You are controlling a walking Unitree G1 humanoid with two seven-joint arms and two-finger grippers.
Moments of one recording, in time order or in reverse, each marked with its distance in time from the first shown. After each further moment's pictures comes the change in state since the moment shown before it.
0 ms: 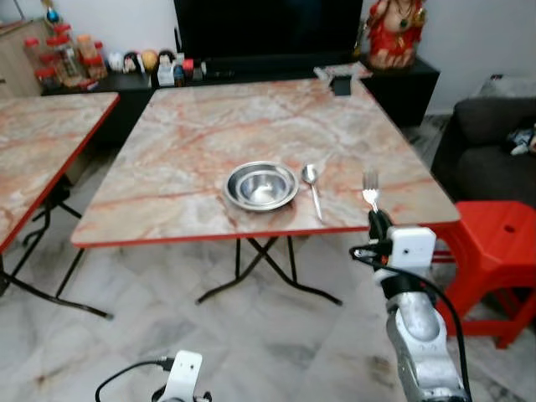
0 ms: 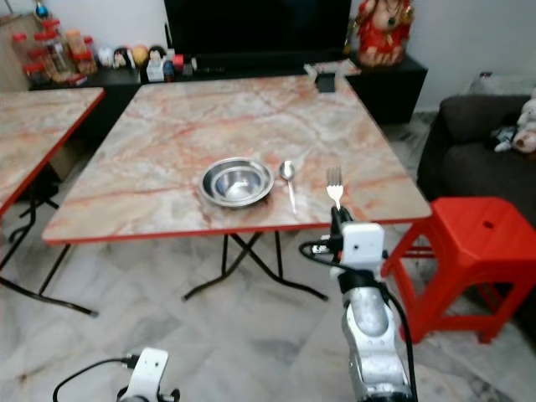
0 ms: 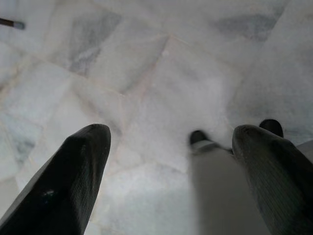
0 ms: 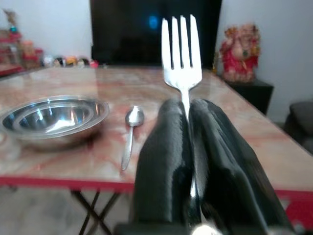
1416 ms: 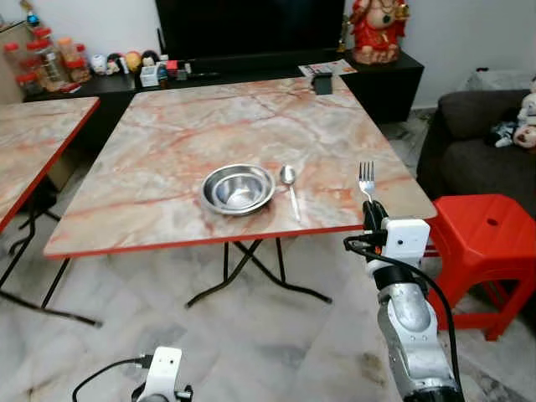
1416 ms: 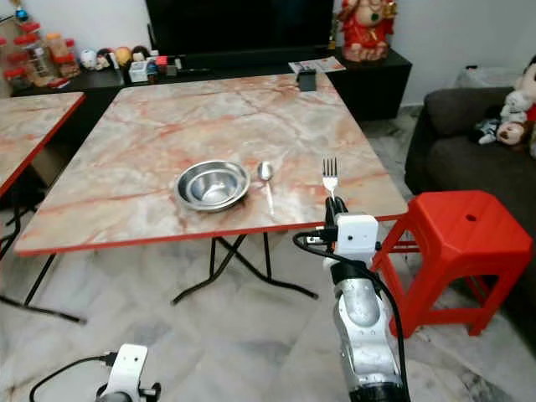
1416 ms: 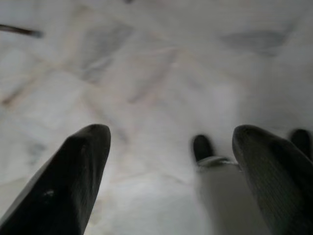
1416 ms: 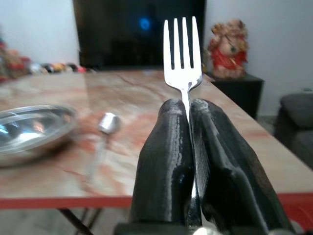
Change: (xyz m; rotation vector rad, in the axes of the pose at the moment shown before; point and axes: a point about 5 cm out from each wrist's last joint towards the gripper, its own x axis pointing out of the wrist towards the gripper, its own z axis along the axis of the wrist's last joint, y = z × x) left arm 0.001 -0.001 0.005 -0.056 -0.015 0.001; right arm 0.003 -0.010 -0.001 -0.009 0.010 -0.041
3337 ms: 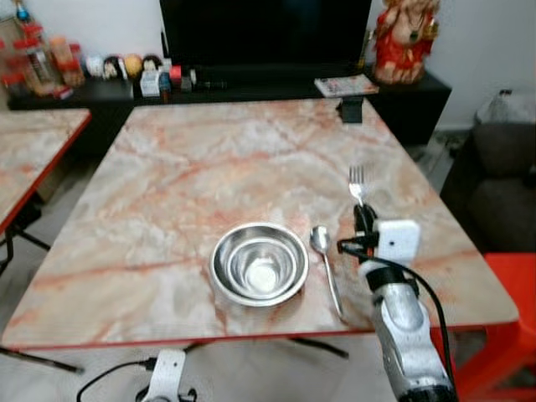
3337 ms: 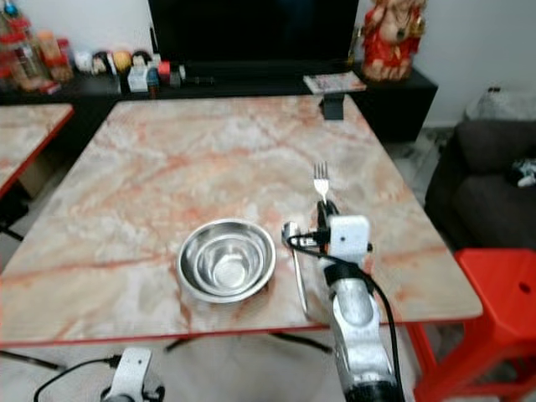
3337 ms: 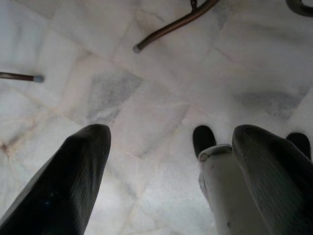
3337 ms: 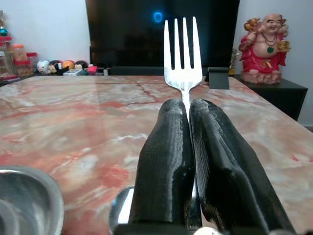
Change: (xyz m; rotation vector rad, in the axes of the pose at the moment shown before) left arm -0.001 0.010 -0.002 0.009 0.004 0.019; right arm 0.006 0.017 0.002 0.034 -0.005 0.053
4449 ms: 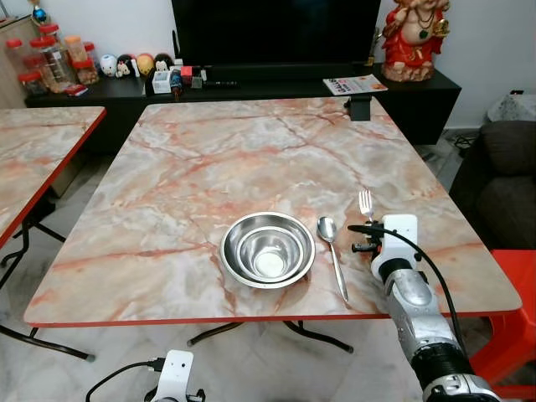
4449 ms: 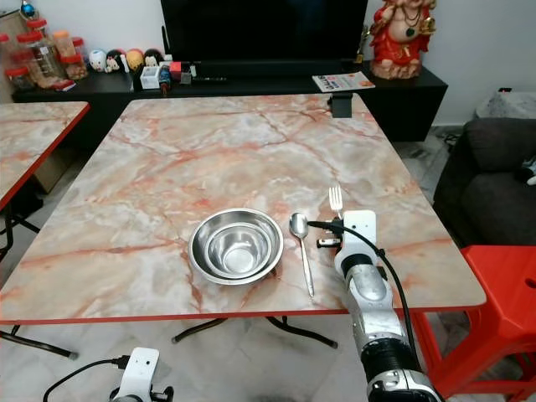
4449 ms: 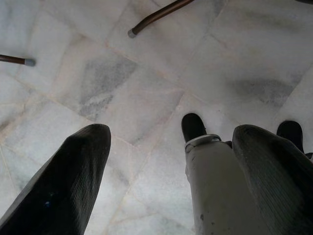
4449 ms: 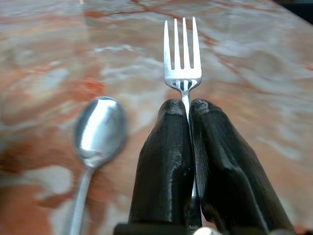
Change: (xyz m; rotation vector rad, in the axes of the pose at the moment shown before) left arm -0.001 -0.006 -0.005 -0.010 0.014 -0.013; right arm 0.029 -0.024 -0.043 0.009 0.339 -0.015
